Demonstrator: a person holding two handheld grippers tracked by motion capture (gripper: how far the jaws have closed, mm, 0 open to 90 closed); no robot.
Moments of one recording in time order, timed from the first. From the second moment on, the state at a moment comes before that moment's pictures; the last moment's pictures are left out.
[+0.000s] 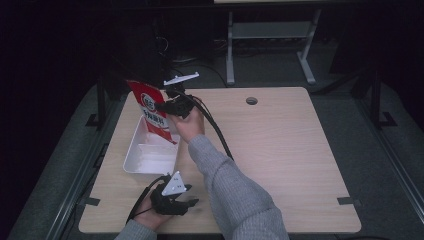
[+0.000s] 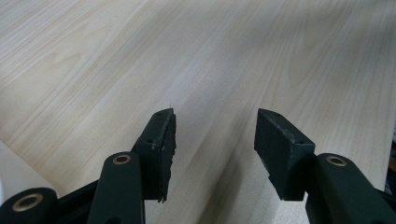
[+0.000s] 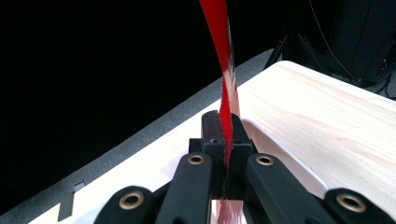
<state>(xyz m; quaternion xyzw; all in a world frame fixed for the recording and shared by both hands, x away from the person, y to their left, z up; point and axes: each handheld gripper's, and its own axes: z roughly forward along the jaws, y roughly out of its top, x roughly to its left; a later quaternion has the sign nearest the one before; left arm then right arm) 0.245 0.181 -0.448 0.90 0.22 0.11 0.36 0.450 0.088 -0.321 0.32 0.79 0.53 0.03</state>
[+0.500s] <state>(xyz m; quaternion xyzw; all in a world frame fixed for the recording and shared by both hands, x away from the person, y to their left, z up) 0.245 0.180 -0.448 0.90 0.22 0.11 0.36 0.451 0.086 -0.334 0.33 0.79 0.52 0.03</state>
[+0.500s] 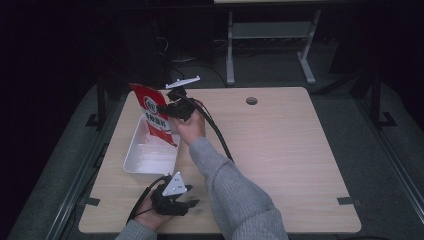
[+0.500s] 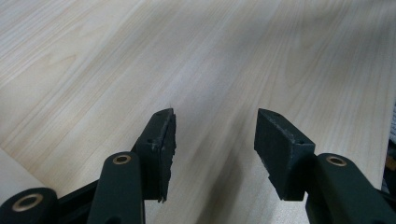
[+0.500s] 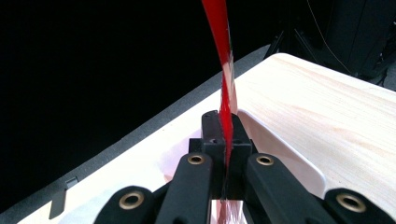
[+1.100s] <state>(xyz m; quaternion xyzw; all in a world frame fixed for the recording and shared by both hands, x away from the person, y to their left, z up) 0.245 0.180 -0.447 0.90 0.22 0.11 0.36 0.447 0.087 -0.337 0.31 0.80 0.51 0.03</state>
